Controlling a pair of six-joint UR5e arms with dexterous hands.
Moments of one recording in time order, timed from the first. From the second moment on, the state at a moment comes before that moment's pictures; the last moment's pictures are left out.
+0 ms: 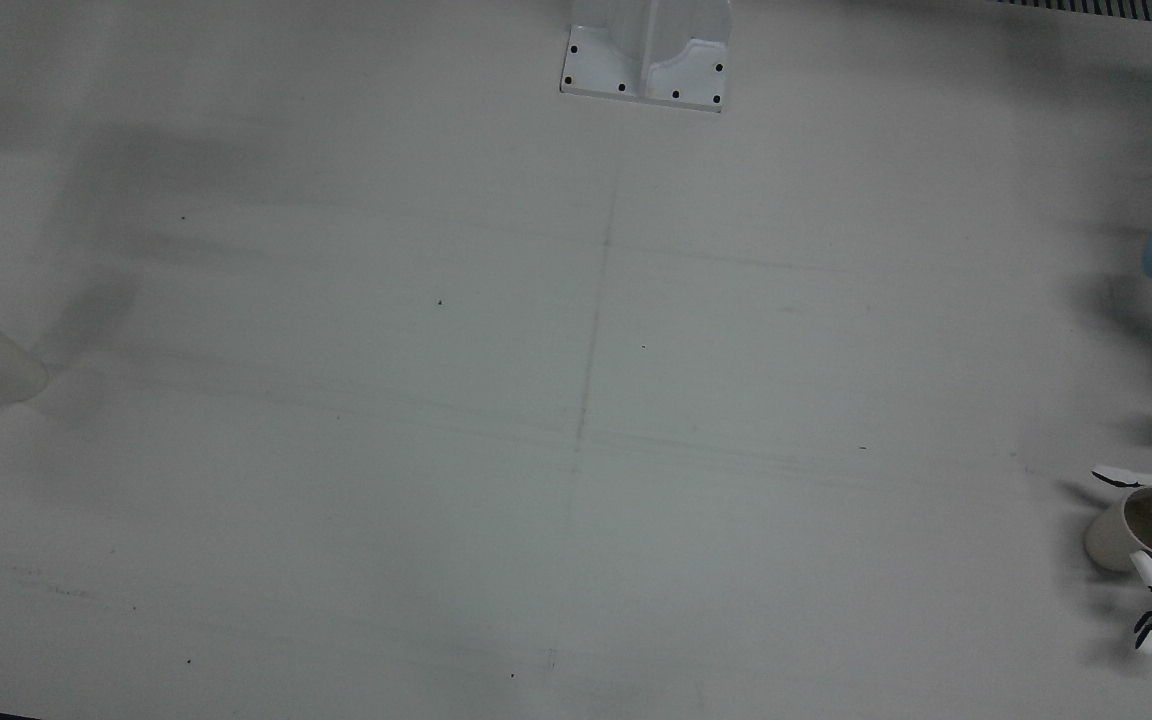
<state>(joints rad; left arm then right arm) -1.01 -1.64 -1.26 -0.43 1.50 0.45 1.39 -1.71 1.52 -2.85 -1.52 -0.23</state>
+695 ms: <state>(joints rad) -1.01 -1.64 -1.54 -0.15 1.49 0.27 1.37 -1.65 1.34 -2.69 -1.52 -0.23</state>
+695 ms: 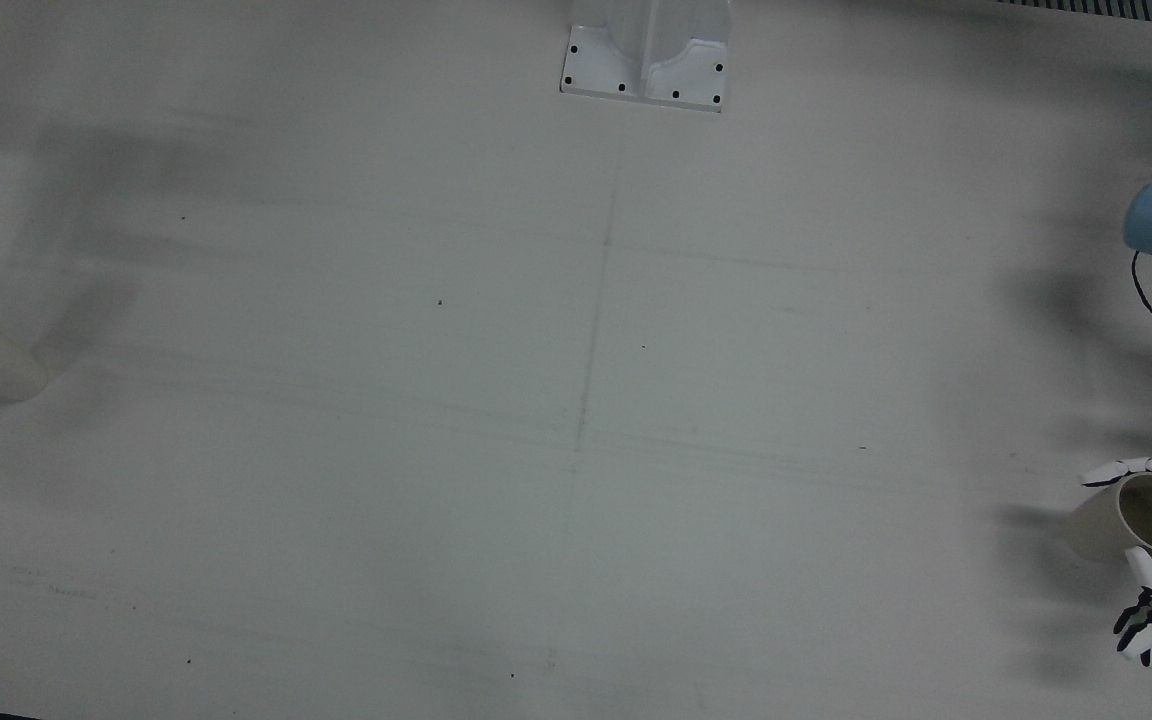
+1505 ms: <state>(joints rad) -1.01 -1.68 -1.76 0.09 1.47 0.20 1.22 -1.53 0.92 -2.36 -1.52 -0.27</state>
